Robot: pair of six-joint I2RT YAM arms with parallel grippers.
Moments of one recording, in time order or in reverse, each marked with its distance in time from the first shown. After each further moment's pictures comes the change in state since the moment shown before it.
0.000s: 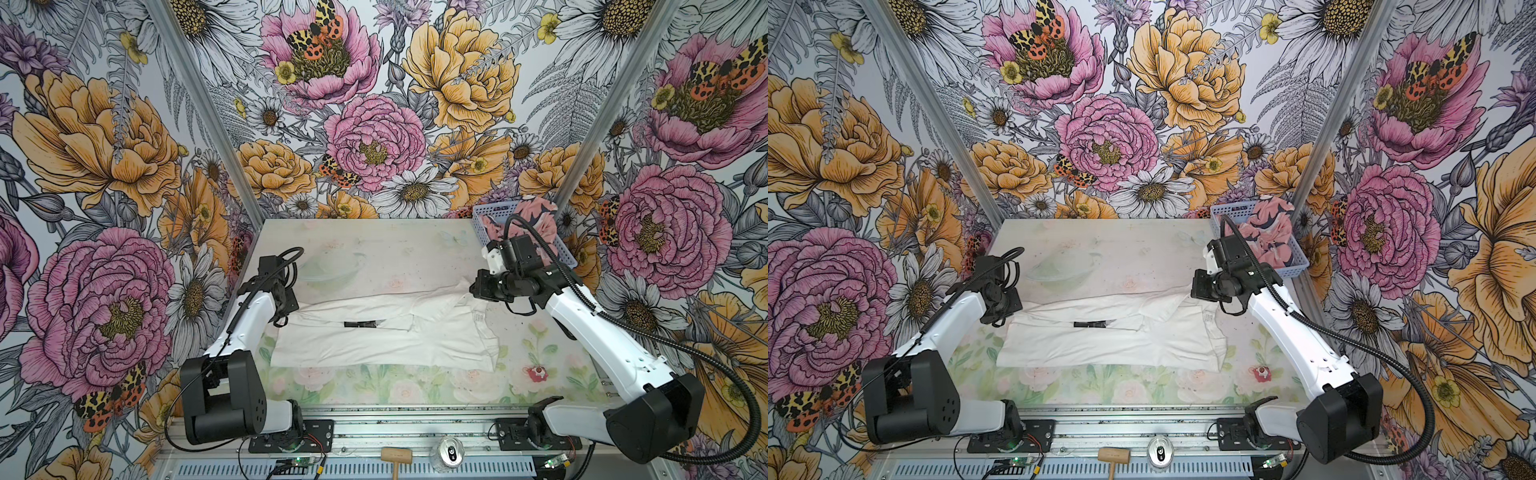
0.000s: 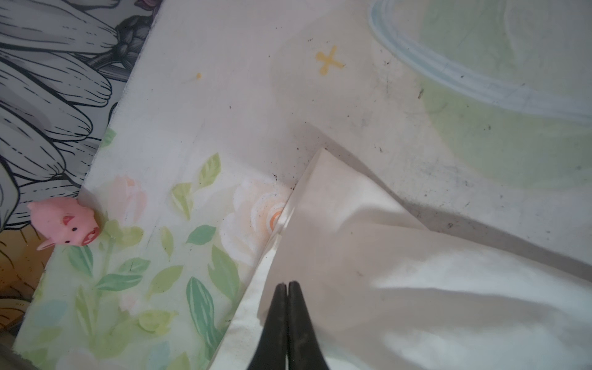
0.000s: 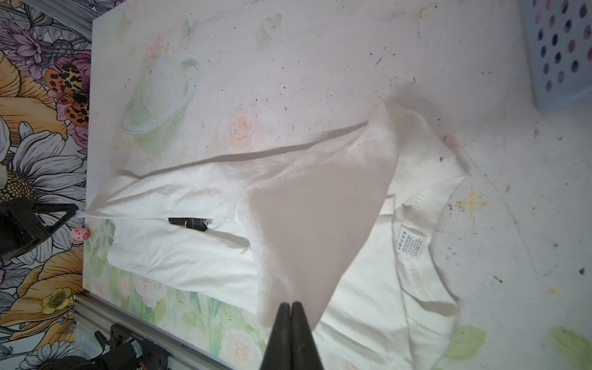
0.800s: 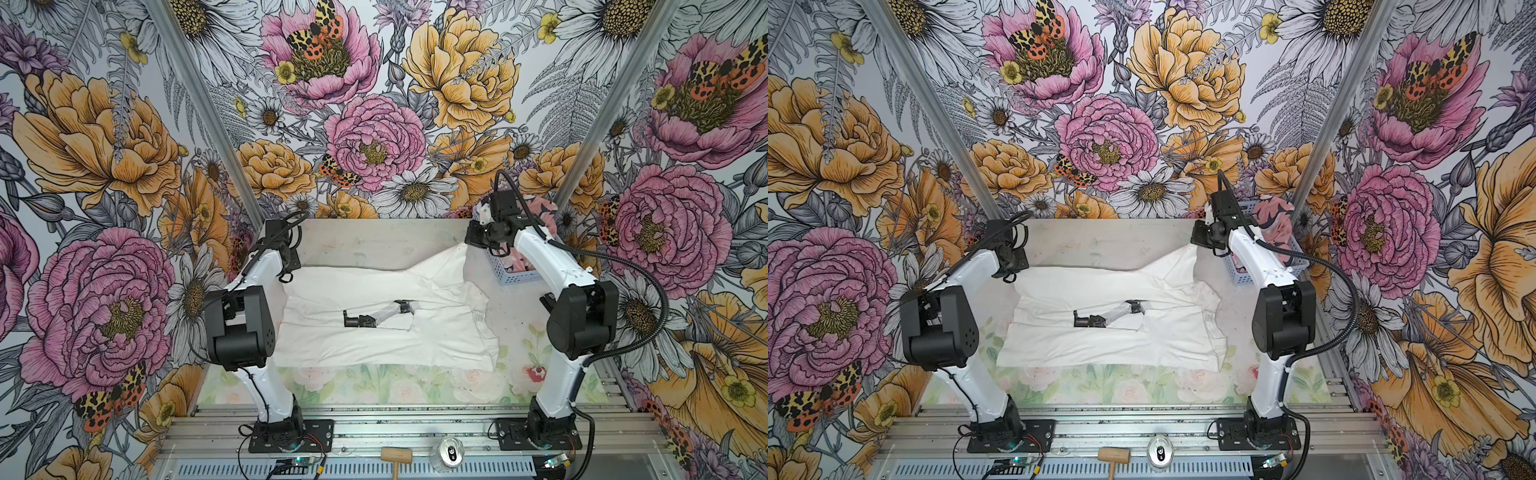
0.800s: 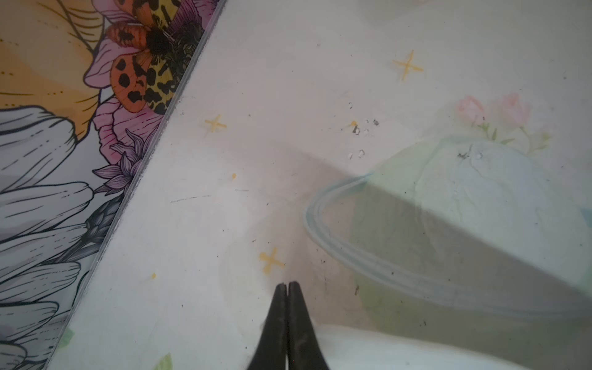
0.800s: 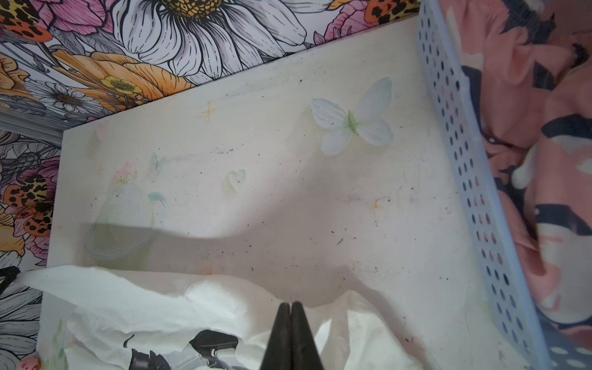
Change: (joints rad) left arm -0.013 0.475 0.458 0.198 -0.005 0.090; right arm -0.167 0.650 0.562 0.162 0.027 -0.105
